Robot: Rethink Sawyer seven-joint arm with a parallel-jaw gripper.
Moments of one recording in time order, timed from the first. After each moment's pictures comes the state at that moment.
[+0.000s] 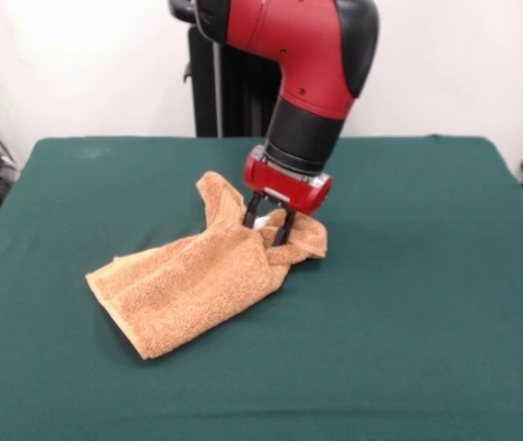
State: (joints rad) arm 0.09 -0.33 -0.33 1.69 -0.10 0.03 2.32
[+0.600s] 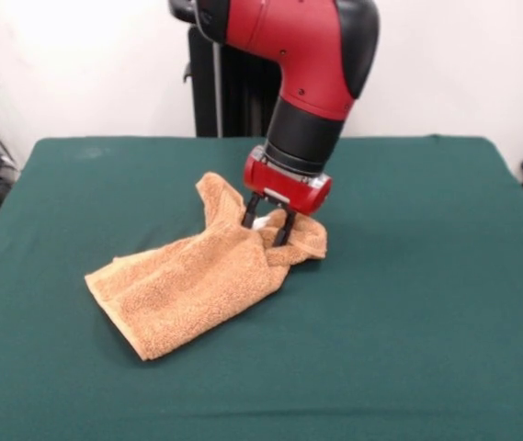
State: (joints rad) arm 0.09 -0.33 -0.33 1.69 -0.09 0.03 2.32
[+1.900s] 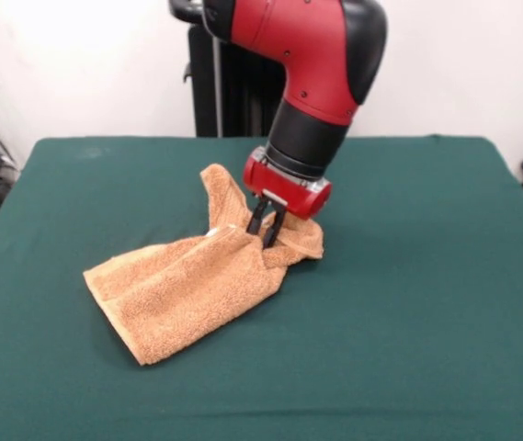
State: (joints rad) arm 0.14 -0.30 -0.38 1.67 0.01 0.05 2.32
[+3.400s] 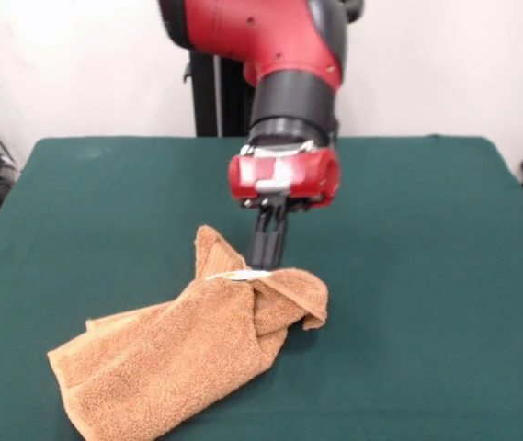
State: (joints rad) arm -0.06 -0.39 -0.20 1.77 -0.05 -0.88 2.32
